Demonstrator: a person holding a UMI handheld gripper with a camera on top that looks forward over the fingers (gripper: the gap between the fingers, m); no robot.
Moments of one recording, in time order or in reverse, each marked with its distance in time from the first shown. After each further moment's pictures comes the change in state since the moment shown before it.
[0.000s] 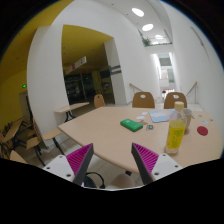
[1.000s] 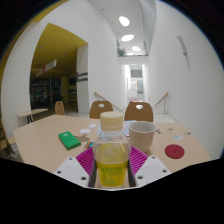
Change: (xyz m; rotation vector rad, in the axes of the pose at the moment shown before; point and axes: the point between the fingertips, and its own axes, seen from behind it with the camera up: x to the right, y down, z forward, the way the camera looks) arm 0.251 -0.045 0.089 0.104 0.381 -0.040
